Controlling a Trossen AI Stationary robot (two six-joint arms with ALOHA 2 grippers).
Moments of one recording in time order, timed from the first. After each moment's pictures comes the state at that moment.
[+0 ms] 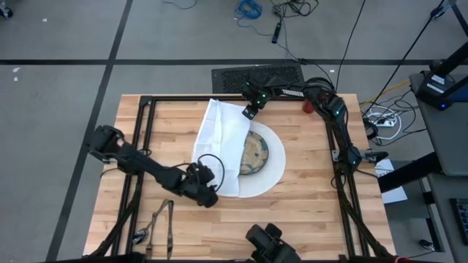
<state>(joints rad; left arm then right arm) -0.41 1.64 0.78 -0.21 -0.48 -0.87 -0.69 2.21 1.67 -0.68 -0.17 -0.04</state>
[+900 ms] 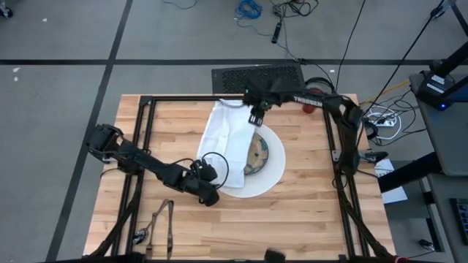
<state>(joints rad) -0.37 1.62 0.78 -0.16 -0.44 -0.71 -0.47 1.93 1.67 -0.94 0.16 -0.18</state>
